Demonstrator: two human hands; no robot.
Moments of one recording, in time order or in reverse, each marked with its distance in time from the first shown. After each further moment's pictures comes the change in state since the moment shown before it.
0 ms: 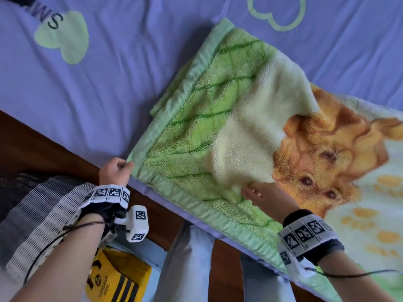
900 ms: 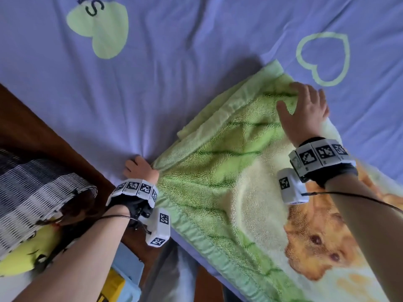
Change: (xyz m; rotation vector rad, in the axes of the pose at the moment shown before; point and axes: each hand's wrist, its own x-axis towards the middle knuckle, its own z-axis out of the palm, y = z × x) left_hand 0.037 0.048 0.039 0.174 -0.058 -0.237; right_hand 0.172 -0.110 -0.177 -0.125 0.768 -0.025
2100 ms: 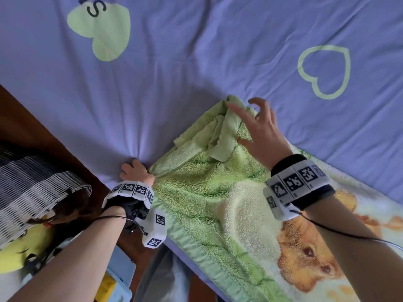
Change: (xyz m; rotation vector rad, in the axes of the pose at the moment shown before) left_hand 0.011 0.007 -0.001 0.035 -0.094 -0.072; right_hand -0.029 -0.053 0.002 -0.104 -0.350 -0.480
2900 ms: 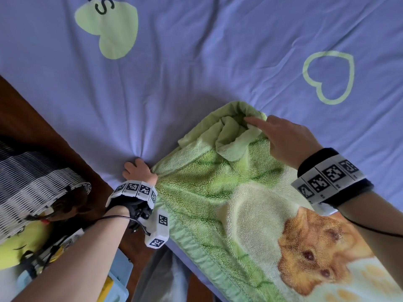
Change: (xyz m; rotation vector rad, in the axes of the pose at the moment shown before) left_hand 0.001 -0.002 0.003 -0.038 0.029 0.006; right_hand -0.001 0.034 -0.021 -0.306 -0.172 -0.099
